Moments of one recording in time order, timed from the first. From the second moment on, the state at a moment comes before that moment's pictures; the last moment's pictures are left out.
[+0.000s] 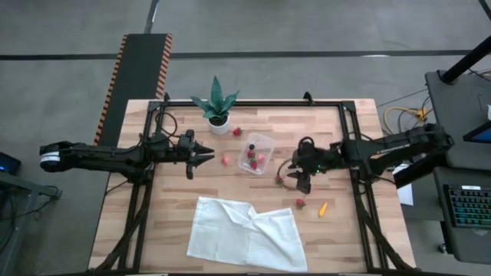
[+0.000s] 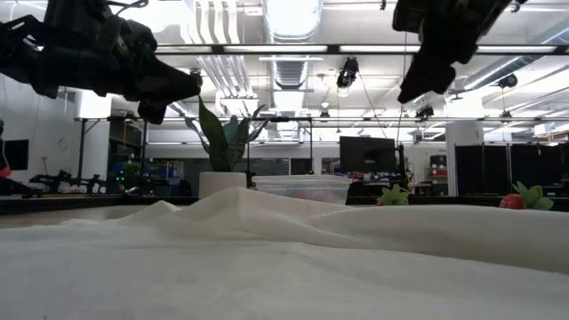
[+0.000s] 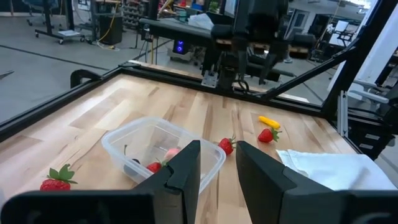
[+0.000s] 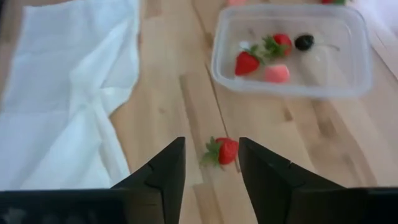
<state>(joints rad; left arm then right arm) 0.19 0.80 0.19 0.54 0.10 -0.18 0.14 1.16 0.83 -0.52 0.13 0.39</state>
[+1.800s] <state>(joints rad) 0.19 0.80 0.20 0.56 0.10 -0.15 0.28 1.72 1.08 -0.77 0.37 0.99</state>
